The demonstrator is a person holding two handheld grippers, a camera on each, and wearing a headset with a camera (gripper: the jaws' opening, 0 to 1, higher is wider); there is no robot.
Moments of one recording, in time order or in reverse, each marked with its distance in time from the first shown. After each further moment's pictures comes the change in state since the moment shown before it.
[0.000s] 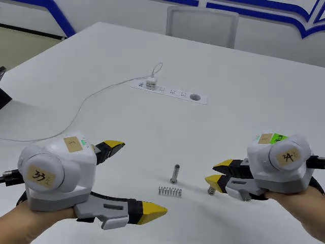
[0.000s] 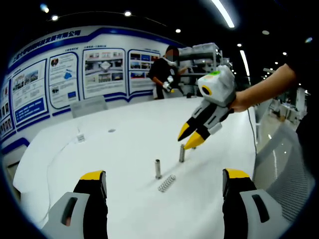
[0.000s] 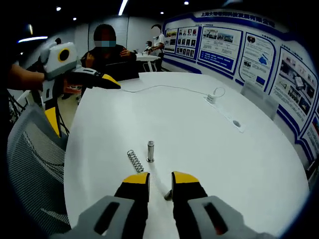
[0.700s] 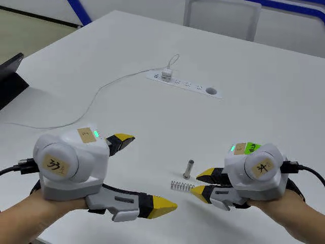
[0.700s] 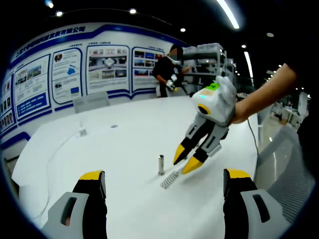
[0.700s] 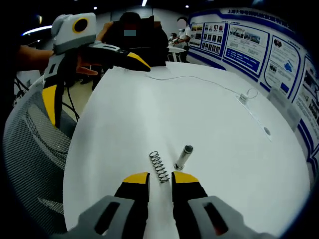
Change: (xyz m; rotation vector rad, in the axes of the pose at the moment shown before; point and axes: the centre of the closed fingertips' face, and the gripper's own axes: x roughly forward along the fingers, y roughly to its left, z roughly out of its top) left arm -0.001 0.008 -0.009 -0.036 0.012 0.018; right arm 0.057 0.043 -0.011 -0.108 0.079 0.161
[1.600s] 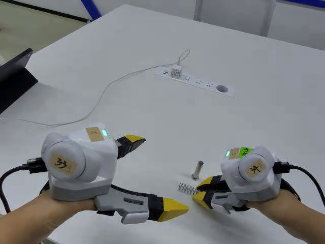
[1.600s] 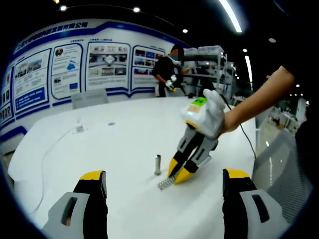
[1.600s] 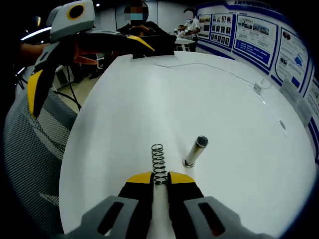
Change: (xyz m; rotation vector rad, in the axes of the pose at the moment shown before) left arm 0.005 -0.004 -0.002 -0.037 0.005 -0.028; right arm 0.022 0.008 -0.016 0.005 0.057 0.101
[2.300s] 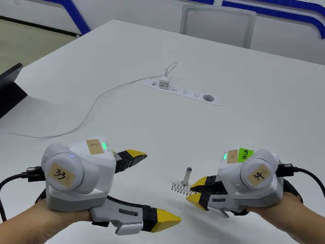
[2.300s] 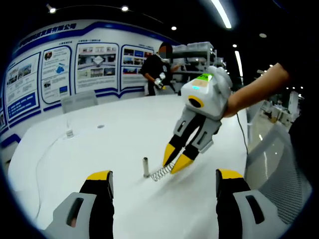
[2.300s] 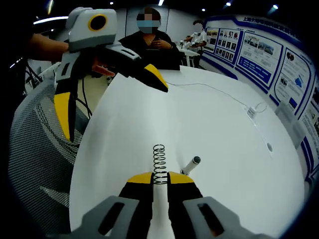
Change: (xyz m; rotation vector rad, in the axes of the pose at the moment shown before) left arm 0.005 -0.024 0.007 0.049 0.012 -0.085; right arm -0.051 0.016 0.032 -0.138 -0.075 -0.046
